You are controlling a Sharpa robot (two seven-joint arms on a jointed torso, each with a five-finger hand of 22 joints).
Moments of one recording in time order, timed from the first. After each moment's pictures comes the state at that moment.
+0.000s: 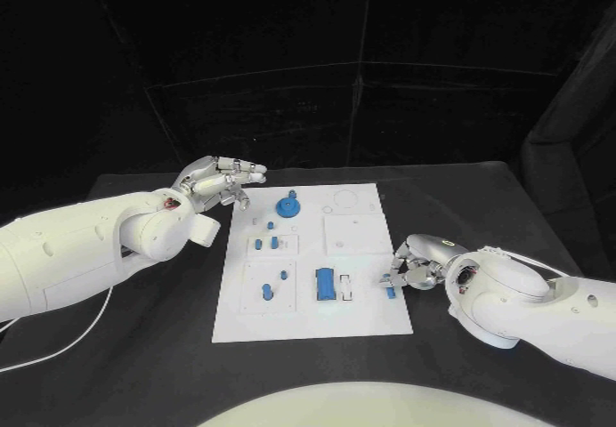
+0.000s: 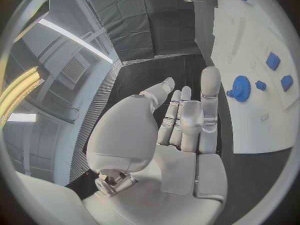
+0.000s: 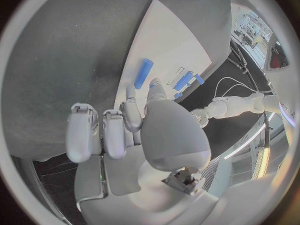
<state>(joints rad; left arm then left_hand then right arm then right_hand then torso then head) 1.25 -0.82 -0.17 1.34 -0.05 -0.11 0.33 1.29 -0.05 0.41 -0.11 0.05 0.92 0.20 0.19 0.07 0.88 0.13 0.51 0.07 1.37 0.03 1.28 0.83 0.16 1.26 0.13 0.77 0.77 0.99 -1.05 -0.07 1.84 -1.49 -0.32 -0.59 1.34 0.01 -0.27 0.20 0.22 1.05 0.07 0.31 0.27 1.41 0.00 1.18 1.25 1.47 -0.07 1.46 1.31 0.06 1.47 0.03 1.42 1.31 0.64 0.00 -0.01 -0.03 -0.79</state>
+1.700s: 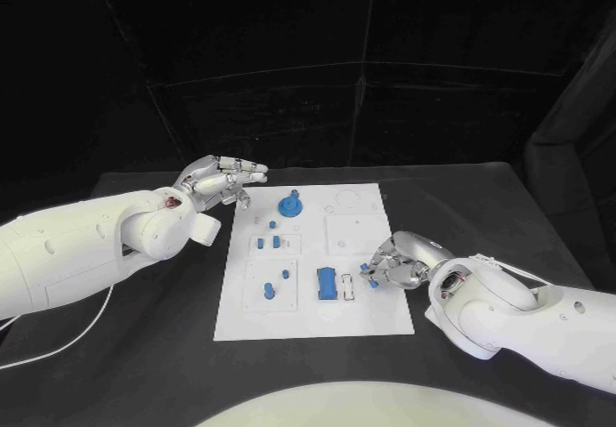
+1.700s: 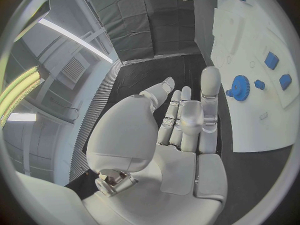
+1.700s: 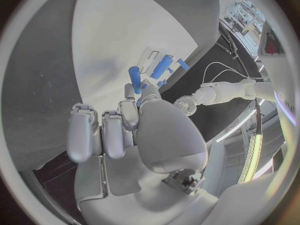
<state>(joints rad) 1.25 -0.82 -0.17 1.34 -0.05 -0.10 0.33 1.29 -0.05 0.41 -0.11 0.05 0.92 0.20 0.19 0.07 0.88 0.13 0.51 0.07 1.37 0.03 1.28 0.83 0.16 1.26 0.13 0.77 0.77 0.97 -0.99 -0.07 1.89 -1.42 -0.50 -0.54 1.45 0.05 -0.16 0.16 0.43 1.09 0.06 0.27 0.27 1.40 0.00 1.19 1.28 1.46 -0.08 1.47 1.31 0.06 1.47 0.02 1.42 1.31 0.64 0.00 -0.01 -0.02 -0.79</state>
